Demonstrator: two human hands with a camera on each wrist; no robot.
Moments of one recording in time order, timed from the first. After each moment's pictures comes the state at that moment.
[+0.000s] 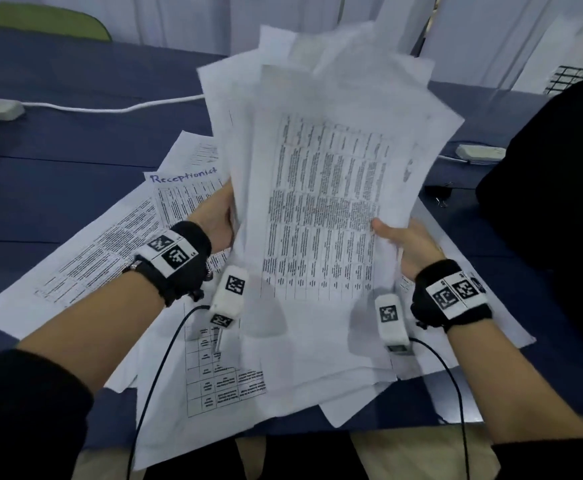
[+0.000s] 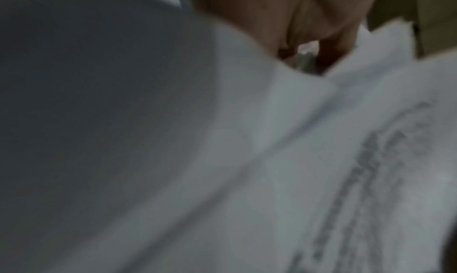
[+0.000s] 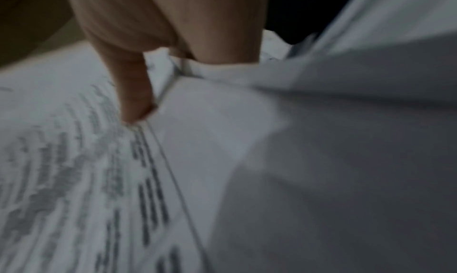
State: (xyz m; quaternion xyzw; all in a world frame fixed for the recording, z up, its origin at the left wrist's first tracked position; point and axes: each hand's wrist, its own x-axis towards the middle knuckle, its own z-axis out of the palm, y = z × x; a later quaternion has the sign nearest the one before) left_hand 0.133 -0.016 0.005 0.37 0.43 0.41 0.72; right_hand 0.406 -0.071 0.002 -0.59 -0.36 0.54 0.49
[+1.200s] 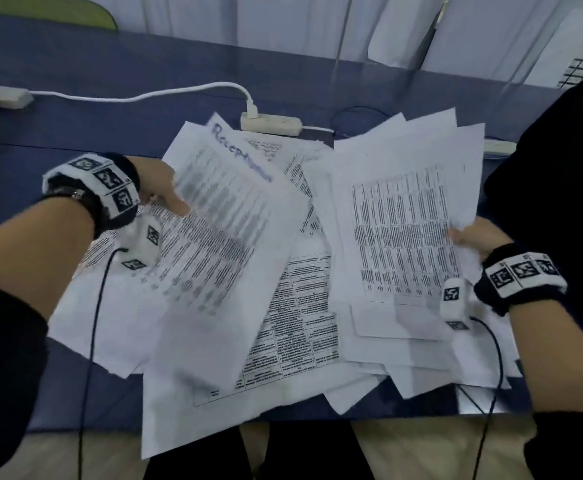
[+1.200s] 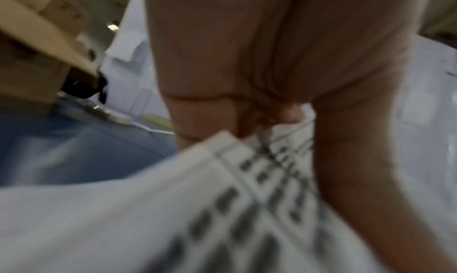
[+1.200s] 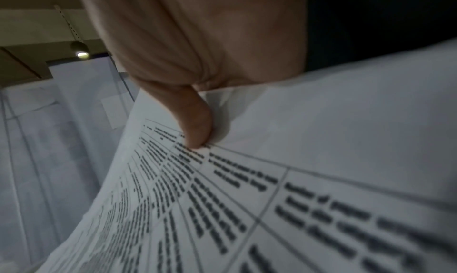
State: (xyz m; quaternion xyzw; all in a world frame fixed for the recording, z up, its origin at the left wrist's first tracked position) left_hand 0.047 0.019 0.046 0.65 0.69 -0.12 0.28; right_hand 0.499 -0.060 0.009 -0.84 -0.46 0.24 0.14
